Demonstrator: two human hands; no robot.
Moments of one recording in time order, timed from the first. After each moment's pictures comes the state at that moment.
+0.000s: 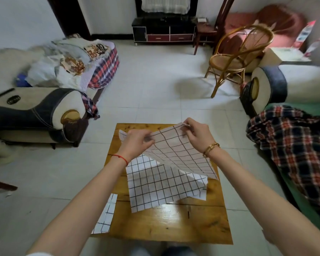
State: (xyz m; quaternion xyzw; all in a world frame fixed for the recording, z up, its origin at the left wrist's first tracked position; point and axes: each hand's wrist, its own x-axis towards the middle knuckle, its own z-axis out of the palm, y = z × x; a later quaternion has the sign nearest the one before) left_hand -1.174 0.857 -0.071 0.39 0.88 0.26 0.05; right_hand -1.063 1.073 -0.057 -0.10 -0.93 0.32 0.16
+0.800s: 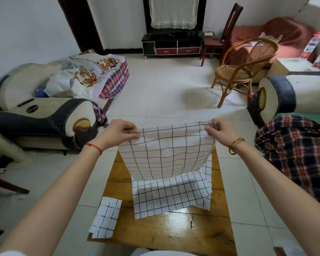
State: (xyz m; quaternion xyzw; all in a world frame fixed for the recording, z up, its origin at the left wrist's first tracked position) left_hand -1.200 0.811 0.017 0.39 0.87 0.27 0.12; right_hand -1.045 1.151 -0.031 -0.17 -0.90 0.37 0.14
